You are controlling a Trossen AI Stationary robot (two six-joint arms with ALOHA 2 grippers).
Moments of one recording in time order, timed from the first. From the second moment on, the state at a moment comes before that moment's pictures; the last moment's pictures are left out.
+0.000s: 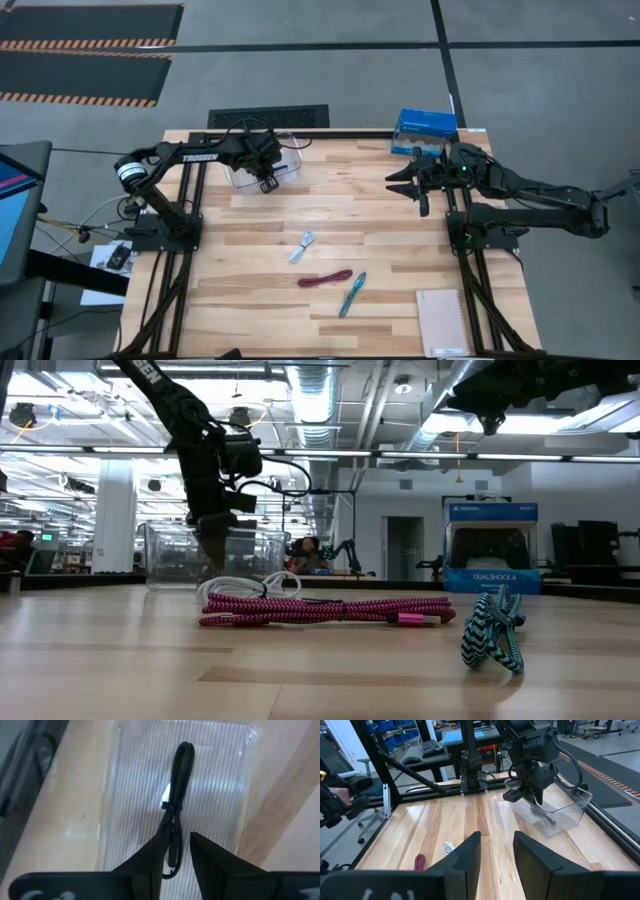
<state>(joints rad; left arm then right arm) 0.60 1.62 0.95 -0.56 -0.16 0.13 -0.34 0.68 0.62 -0.14 -0.31 0.07</state>
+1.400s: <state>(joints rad) -0.02 1.00 1.12 -0.46 -0.13 -0.20 0.22 1.14 0.62 -0.07 -0.22 0.26</state>
